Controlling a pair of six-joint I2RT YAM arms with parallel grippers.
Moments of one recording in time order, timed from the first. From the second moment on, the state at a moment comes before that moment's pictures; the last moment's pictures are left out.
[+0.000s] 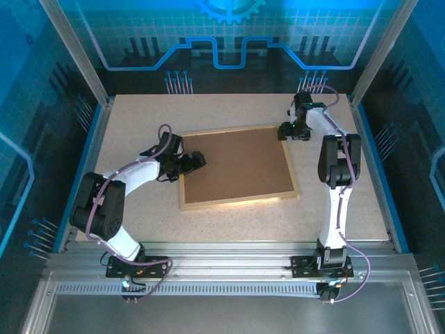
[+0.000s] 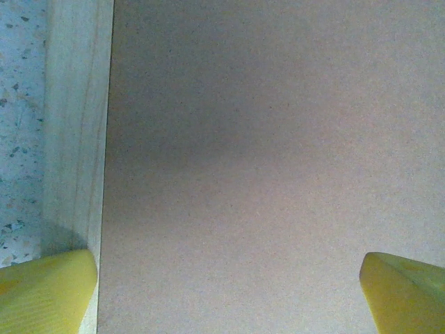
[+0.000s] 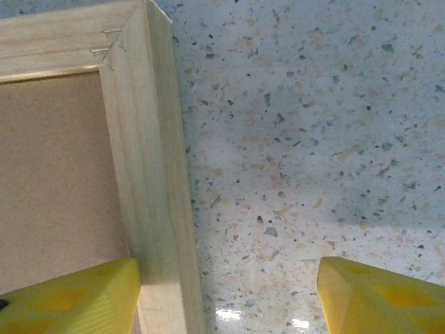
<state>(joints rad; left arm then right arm) -0.26 1.62 0.93 -0.32 0.24 -0.72 0.05 2.27 1.87 -0.88 -0.08 0.07</state>
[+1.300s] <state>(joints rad) -0.26 1.60 0.96 -0.36 0.21 -0.69 0.11 2.10 1.86 -1.02 0.04 0.02</state>
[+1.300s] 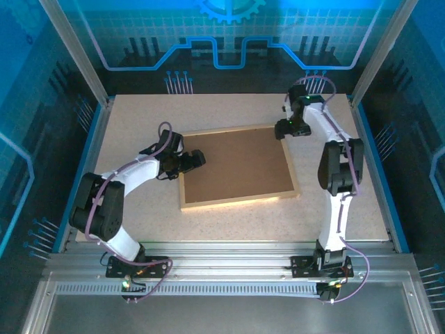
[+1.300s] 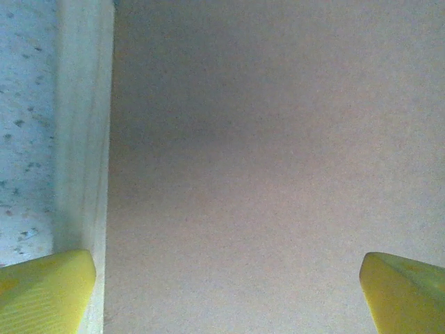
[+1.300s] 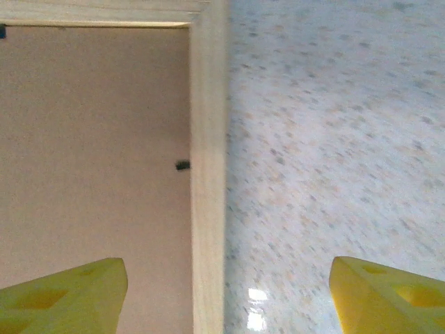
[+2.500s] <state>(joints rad) -0.23 1.56 0.77 -0.26 0.23 -0.74 0.08 1.88 1.34 -0.80 0.08 0.13</state>
